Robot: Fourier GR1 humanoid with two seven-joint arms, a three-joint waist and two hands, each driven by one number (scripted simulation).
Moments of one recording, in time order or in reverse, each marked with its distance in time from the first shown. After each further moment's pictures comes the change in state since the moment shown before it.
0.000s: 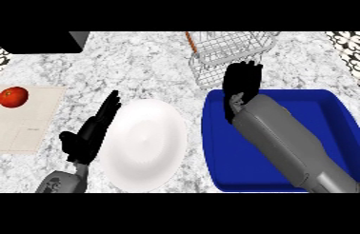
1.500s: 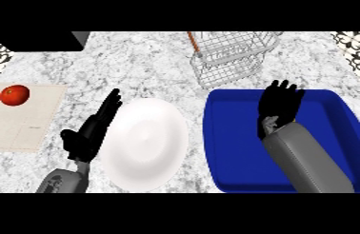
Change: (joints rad) left arm -0.011 -0.027 0.034 0.012 -0.031 -0.028 0.001; right arm 0.317 -0.039 -0.194 -0.156 0.304 0.080 0.013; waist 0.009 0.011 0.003
